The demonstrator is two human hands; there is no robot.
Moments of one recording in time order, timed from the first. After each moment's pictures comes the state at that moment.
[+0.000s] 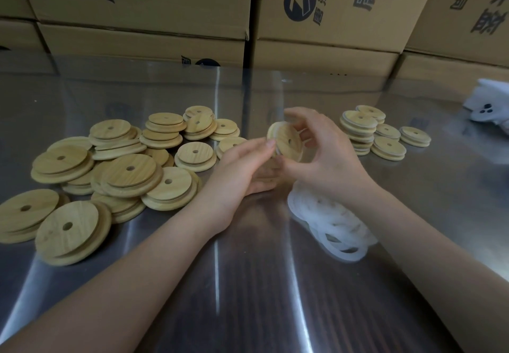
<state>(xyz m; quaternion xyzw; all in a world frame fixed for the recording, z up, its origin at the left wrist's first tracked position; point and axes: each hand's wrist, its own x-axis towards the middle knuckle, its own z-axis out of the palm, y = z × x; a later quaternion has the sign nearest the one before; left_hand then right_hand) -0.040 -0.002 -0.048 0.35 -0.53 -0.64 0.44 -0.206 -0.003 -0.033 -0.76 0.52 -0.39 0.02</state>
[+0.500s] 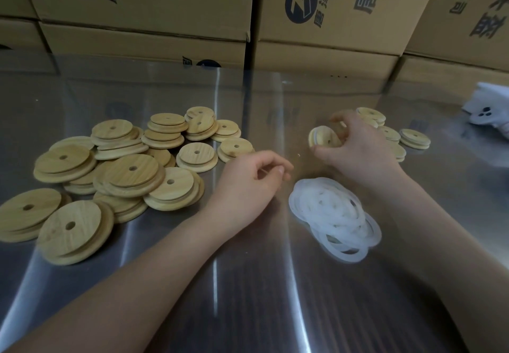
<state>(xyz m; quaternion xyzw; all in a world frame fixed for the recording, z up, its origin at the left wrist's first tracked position) -0.043 0.010 -0.050 0.41 -0.70 -0.41 0.42 -0.247 -0.013 -0.024 -0.63 0.70 -0.33 0.00</state>
